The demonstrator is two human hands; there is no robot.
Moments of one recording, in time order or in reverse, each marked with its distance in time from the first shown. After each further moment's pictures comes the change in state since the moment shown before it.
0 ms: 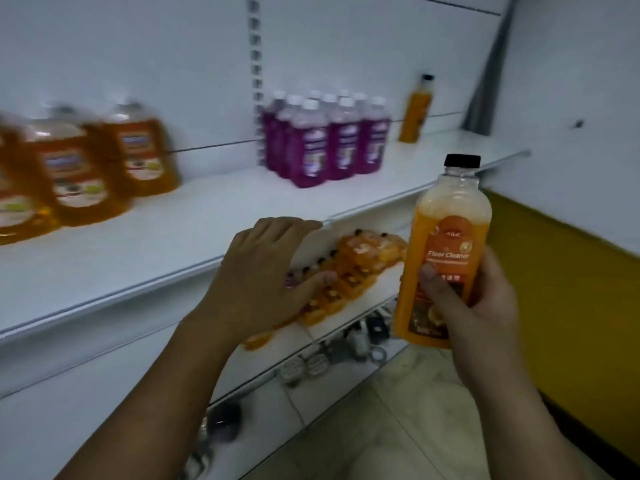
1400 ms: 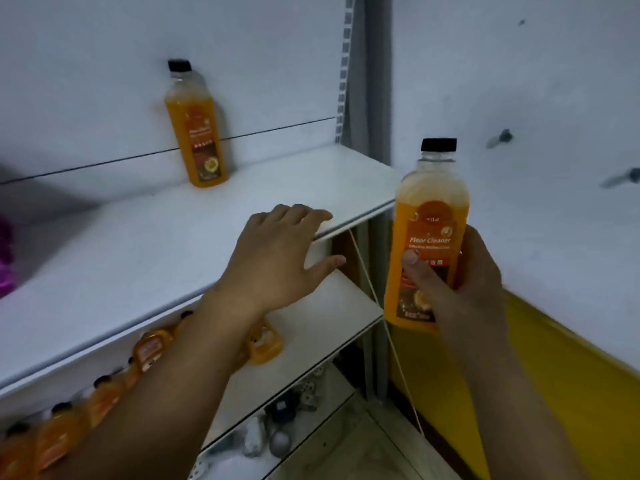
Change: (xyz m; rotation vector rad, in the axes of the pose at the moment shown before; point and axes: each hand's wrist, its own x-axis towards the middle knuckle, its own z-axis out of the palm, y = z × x) left_hand 0.556 0.223 0.390 0.181 -0.098 0.072; right_hand 0.526 0.230 -0.350 -0.101 0.061 0.047
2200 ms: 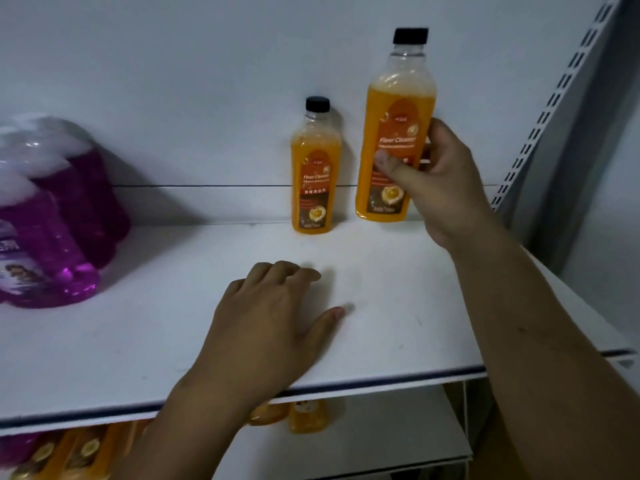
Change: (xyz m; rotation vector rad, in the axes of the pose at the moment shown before) left_hand 0.004 -0.062 -0.004 0.099 0.003 -0.672; right_hand 0.274 -0.038 0.231 0.145 -0.623 -0.294
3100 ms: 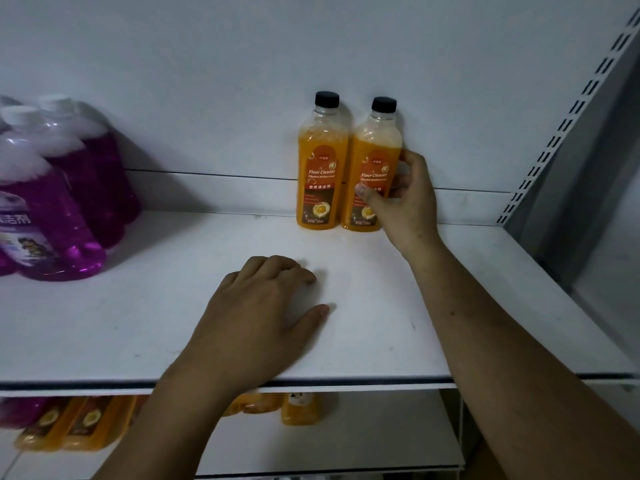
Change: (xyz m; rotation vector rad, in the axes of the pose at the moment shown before) left_hand -0.001 -0.003 0.004 -0.051 -0.027 -0.051; right_hand 0.014 0.061 0.040 -0.157 0.038 0.060
